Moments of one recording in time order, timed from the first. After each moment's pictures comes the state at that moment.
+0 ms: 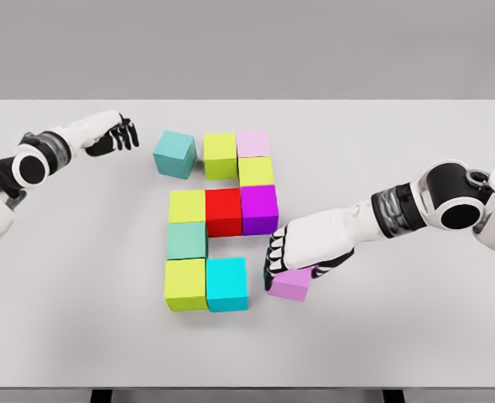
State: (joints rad) left arm -0.82 0.63 -0.91 -1.14 -0.11 0.13 -0.24; right arm -1.03 -0.79 1.31 -1.65 0.16 -0.61 0.61
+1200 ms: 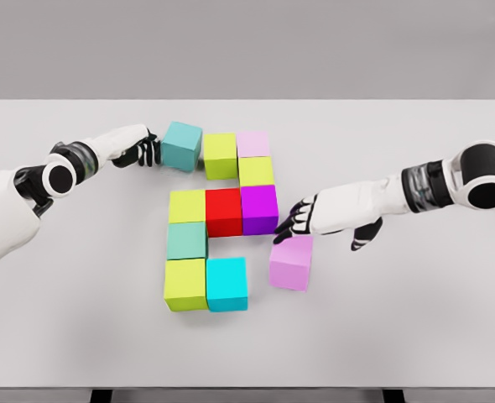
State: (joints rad) left arm -0.82 0.57 -0.97 -1.14 -0.11 0.12 -0.24; right arm -1.04 -0.83 1.27 -1.55 0.16 -0.61 0.61
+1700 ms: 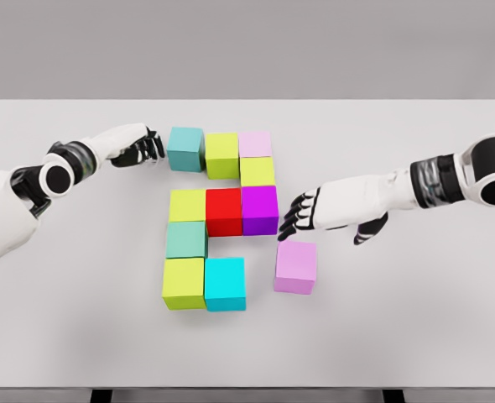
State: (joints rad) left arm -0.82 0.58 -0.96 -1.16 -0.11 0.13 -0.24; right arm -1.04 -0.86 1.23 -1.60 0.16 -0.61 0.61
